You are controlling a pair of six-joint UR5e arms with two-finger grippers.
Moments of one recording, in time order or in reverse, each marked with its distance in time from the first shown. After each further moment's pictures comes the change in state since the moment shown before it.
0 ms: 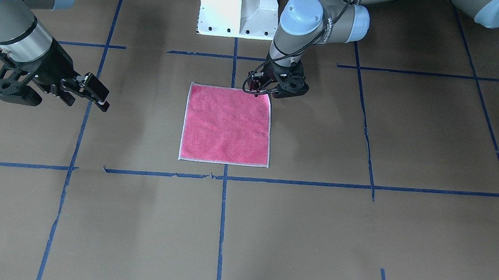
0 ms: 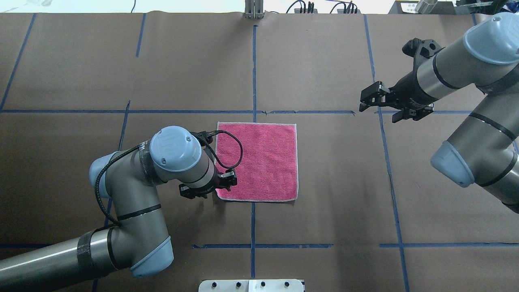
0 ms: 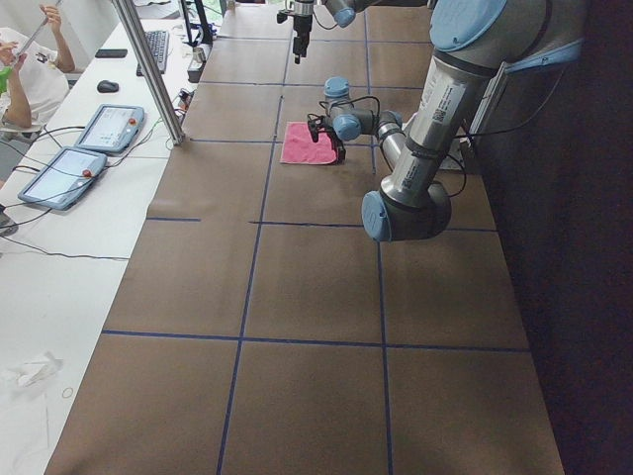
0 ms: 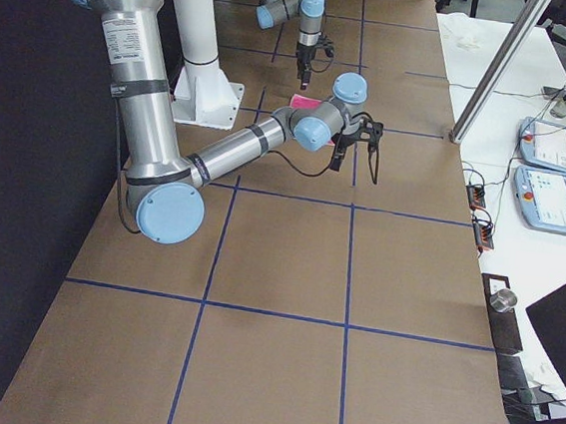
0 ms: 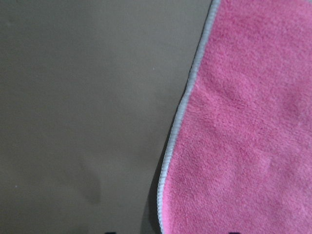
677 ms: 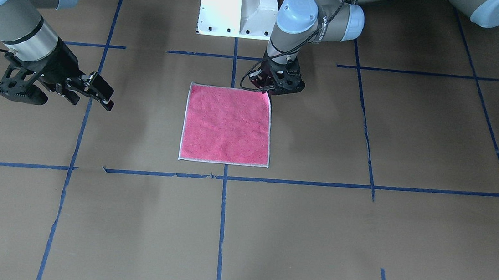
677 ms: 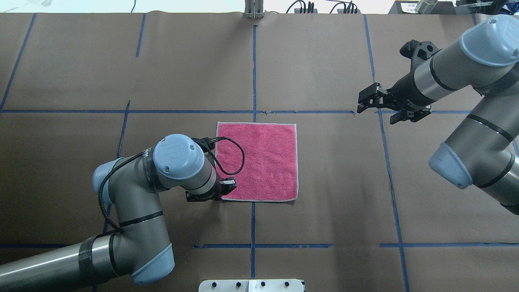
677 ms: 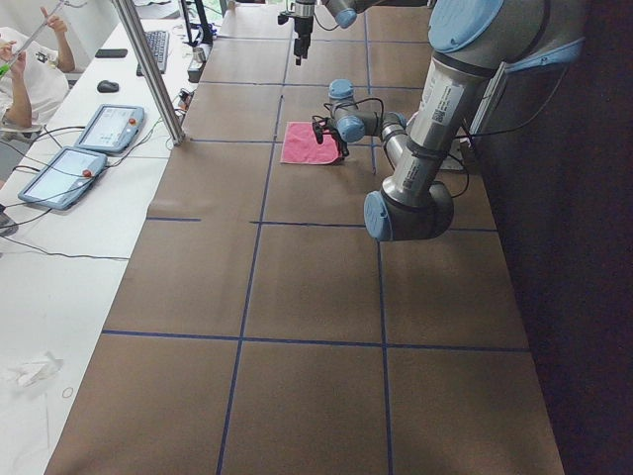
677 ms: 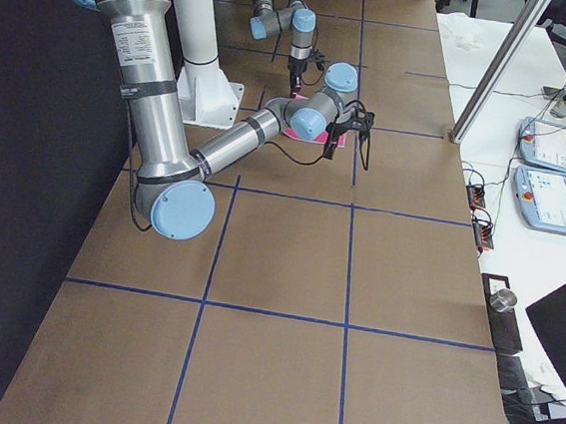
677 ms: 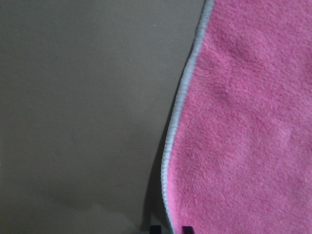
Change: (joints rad) left arm 0.019 0.002 -0.002 0.000 0.014 -0.001; right arm -0.008 0.001 0.001 -0.001 -0.003 0.006
